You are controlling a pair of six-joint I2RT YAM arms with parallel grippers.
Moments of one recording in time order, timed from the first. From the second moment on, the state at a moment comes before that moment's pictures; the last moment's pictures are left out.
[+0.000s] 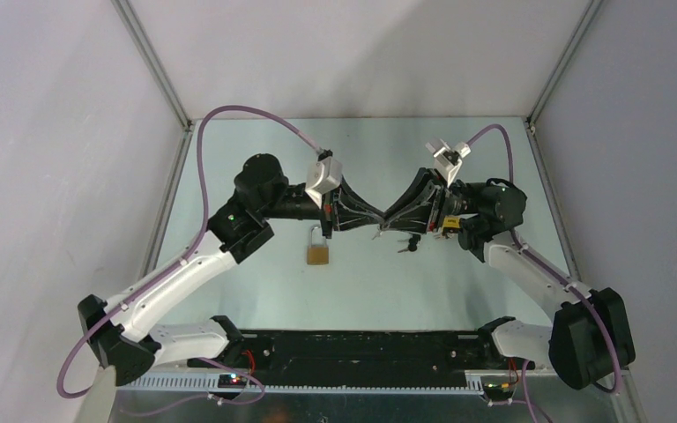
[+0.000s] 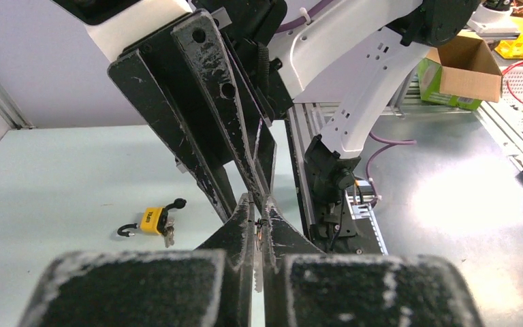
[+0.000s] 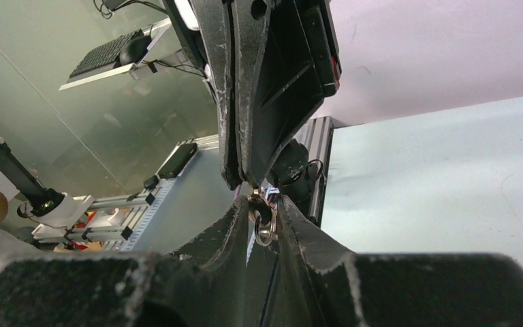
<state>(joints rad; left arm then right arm) -0.78 1.15 1.15 0.06 0.85 -0.05 0.40 1.20 0.77 1.22 -1.27 1.10</state>
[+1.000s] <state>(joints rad) -0.73 1.06 1.09 -0.04 0.15 -0.27 0.40 1.15 0.79 0.67 -1.11 0.79</state>
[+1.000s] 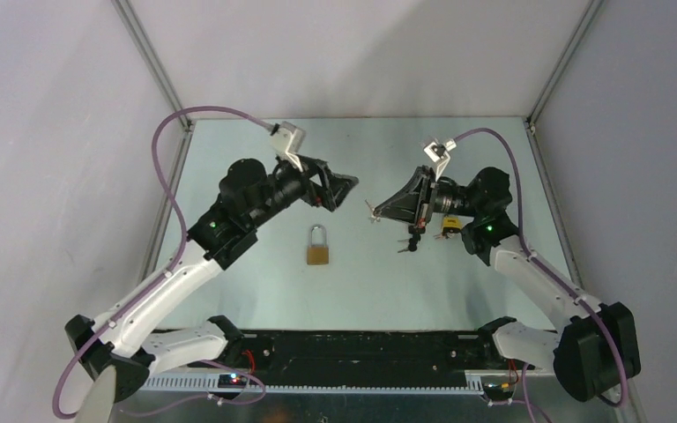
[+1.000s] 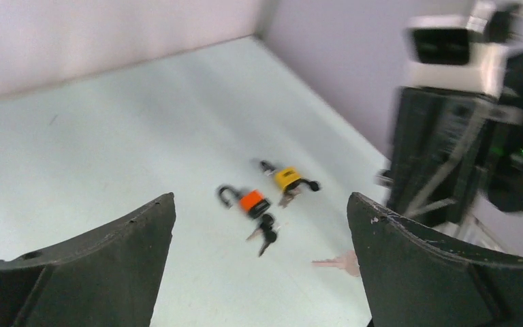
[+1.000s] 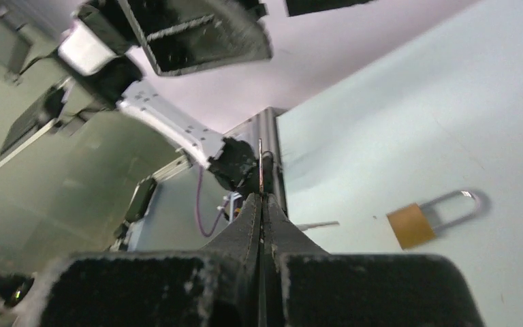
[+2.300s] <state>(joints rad) -0.59 1.81 1.15 -0.71 -0.07 -0.68 0.64 1.06 0.60 0.08 -0.40 0.68</state>
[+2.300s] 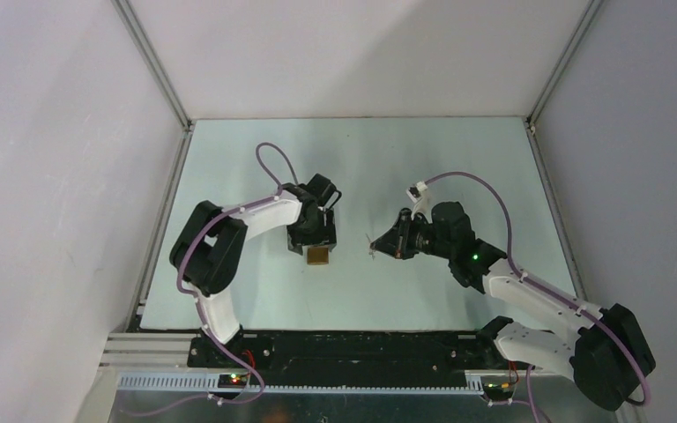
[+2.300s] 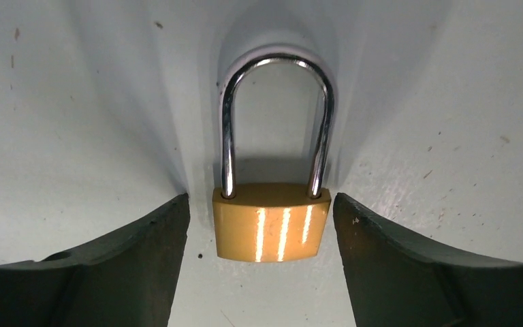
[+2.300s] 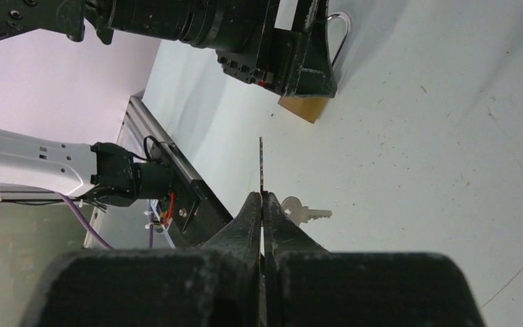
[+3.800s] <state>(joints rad) -0.65 1.78 1.15 -0.73 -0.12 -0.82 0.76 1.07 0.53 0.16 -0.29 0.71</state>
